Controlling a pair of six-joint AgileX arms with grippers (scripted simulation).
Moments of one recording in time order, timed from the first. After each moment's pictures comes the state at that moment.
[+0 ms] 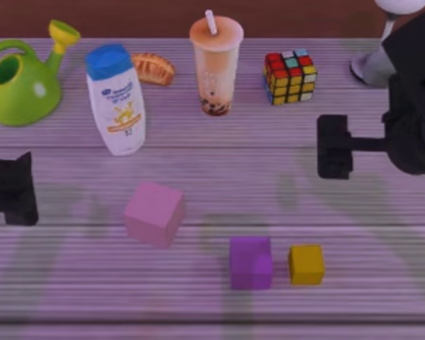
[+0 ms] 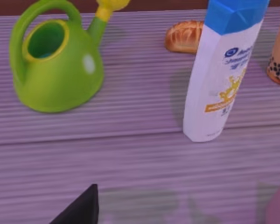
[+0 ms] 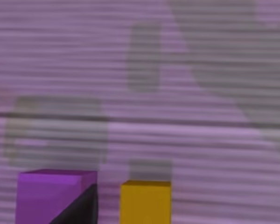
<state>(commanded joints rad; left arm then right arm) -0.16 0.61 0.50 -0.34 0.00 -0.04 0.55 1.39 1.11 -0.79 0.15 0.51</state>
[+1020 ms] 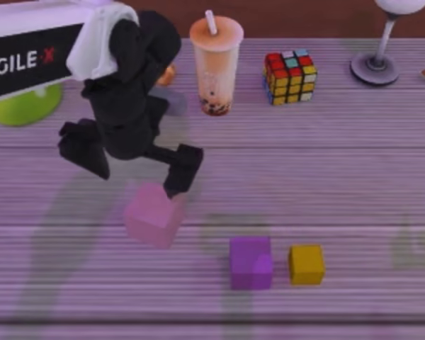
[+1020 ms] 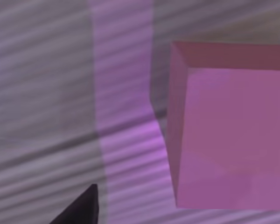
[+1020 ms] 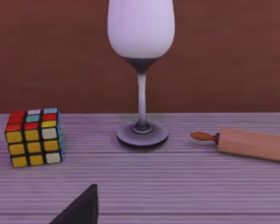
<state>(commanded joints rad) -0.48 1.99 1.50 -1.04 0.00 -0.11 0.03 0.05 0.04 -0.05 0.03 0.02</state>
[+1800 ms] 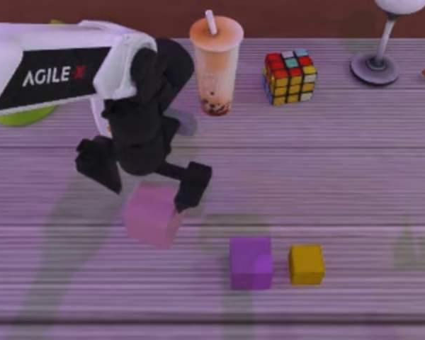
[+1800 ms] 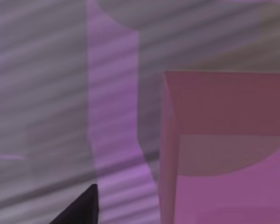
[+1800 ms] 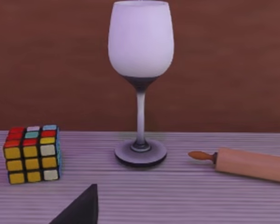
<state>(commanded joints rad) -0.50 2.11 1.49 -0.96 0.00 -0.12 0.01 0.00 0.00 0.00 0.00 0.00</state>
